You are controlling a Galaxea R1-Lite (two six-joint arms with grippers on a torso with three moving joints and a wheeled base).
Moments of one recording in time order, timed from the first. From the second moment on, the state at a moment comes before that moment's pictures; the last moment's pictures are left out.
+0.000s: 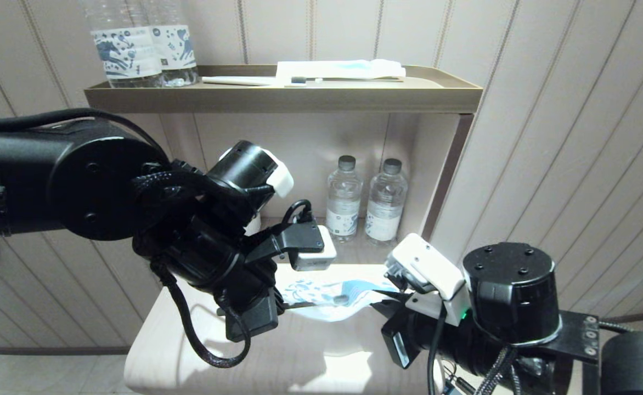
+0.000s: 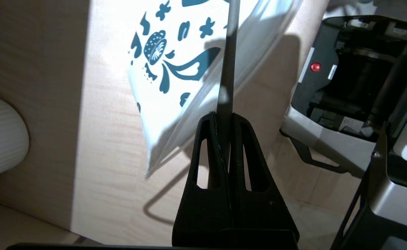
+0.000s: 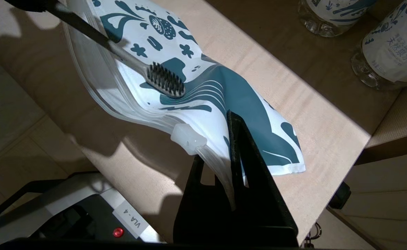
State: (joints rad) left arm -0.77 1.81 -1.46 0.70 -0.05 0.64; right arm 0.79 1.63 -0.60 -0.68 -0.15 -0.08
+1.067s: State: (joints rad) left arm -0.60 1.79 -1.45 0.62 -0.11 0.63; right arm 0.73 1.65 -0.33 -0.95 -0.14 -0.09
